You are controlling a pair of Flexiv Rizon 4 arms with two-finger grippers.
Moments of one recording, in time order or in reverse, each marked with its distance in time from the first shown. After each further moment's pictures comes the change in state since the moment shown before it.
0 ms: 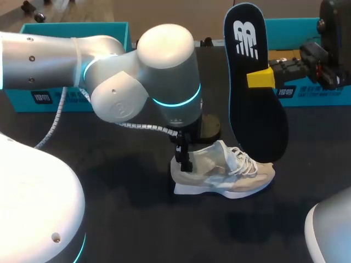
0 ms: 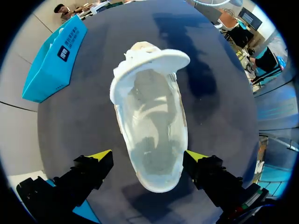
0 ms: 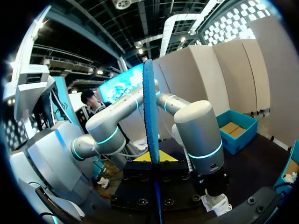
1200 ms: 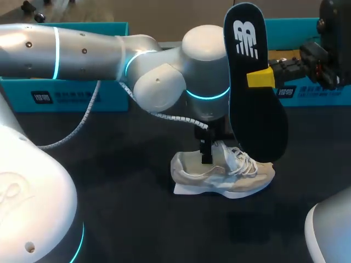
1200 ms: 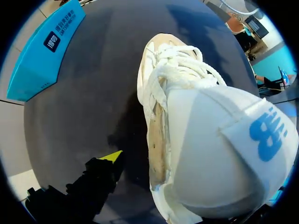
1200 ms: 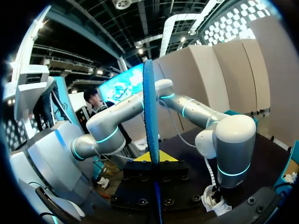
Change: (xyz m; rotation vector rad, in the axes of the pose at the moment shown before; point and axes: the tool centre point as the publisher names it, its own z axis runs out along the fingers) left arm -0.032 -0.037 0.059 -0.069 0.097 -0.051; right arm 0.000 0.000 0.000 0.000 0.001 0.000
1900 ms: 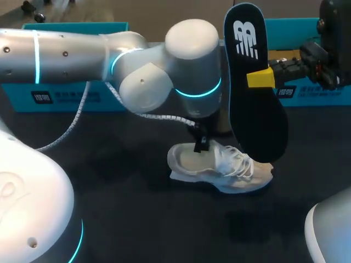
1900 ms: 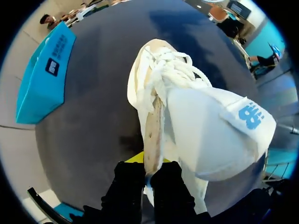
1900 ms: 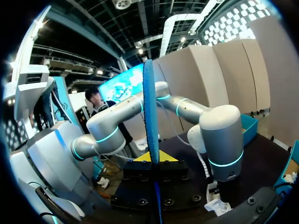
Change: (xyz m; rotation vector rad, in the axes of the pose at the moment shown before) left arm -0.003 0.004 -0.032 0.062 -0.077 0.216; right arm 0.000 0.000 0.000 -0.001 0.000 0.000
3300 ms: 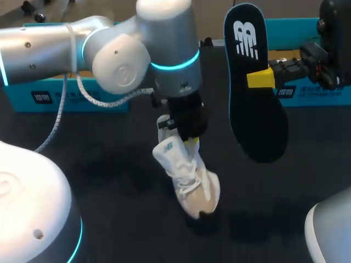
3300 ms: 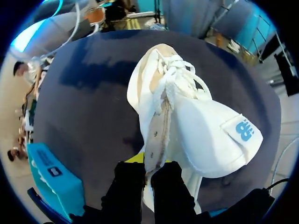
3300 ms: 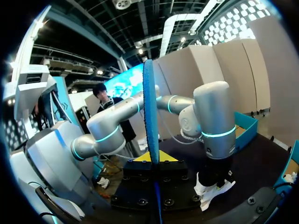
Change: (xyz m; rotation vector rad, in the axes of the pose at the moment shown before) left arm 0.022 0.023 -0.052 0.088 0.091 1.027; right arm 0.000 0.000 0.000 -0.001 0.000 0.000
